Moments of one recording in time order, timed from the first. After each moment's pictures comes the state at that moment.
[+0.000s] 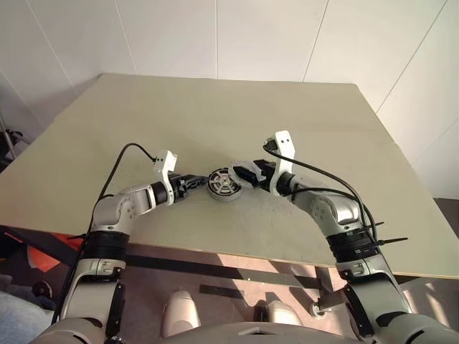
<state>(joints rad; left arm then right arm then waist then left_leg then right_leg) -0.46 0.32 0.09 0.24 -0.51 0.81 -0.71 -0.50 -0.29 0.14 0.12 0.51 0.64 0.37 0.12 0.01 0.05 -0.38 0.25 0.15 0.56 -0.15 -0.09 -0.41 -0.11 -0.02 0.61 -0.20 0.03</state>
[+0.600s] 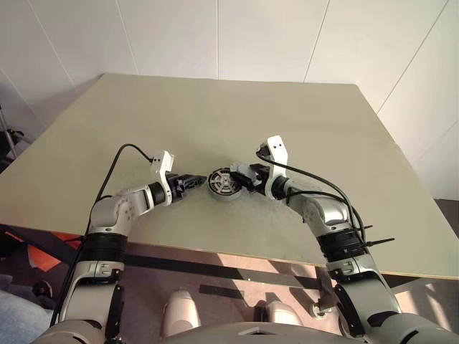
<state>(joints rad) -0.45 0.32 0.10 0.23 -0.51 0.81 -0.69 -0.50 -0.24 0.13 0.21 0.37 0.59 0.45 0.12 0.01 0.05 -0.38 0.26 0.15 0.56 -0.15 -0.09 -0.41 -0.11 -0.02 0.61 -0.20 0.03</state>
